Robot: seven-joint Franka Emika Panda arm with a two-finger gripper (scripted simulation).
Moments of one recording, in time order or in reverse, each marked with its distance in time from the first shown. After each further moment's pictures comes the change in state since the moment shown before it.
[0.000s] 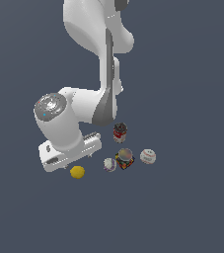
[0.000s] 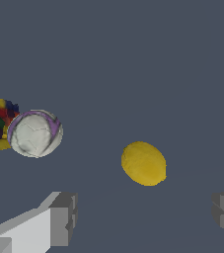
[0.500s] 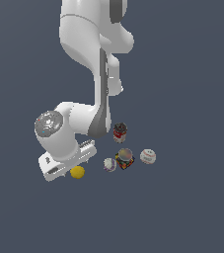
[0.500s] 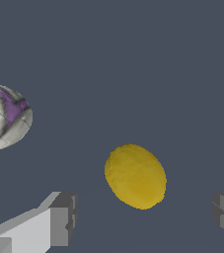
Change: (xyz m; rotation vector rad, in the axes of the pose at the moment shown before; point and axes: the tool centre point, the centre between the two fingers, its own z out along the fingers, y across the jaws) arm -0.002 0.020 0.048 0.001 -0.002 -0.112
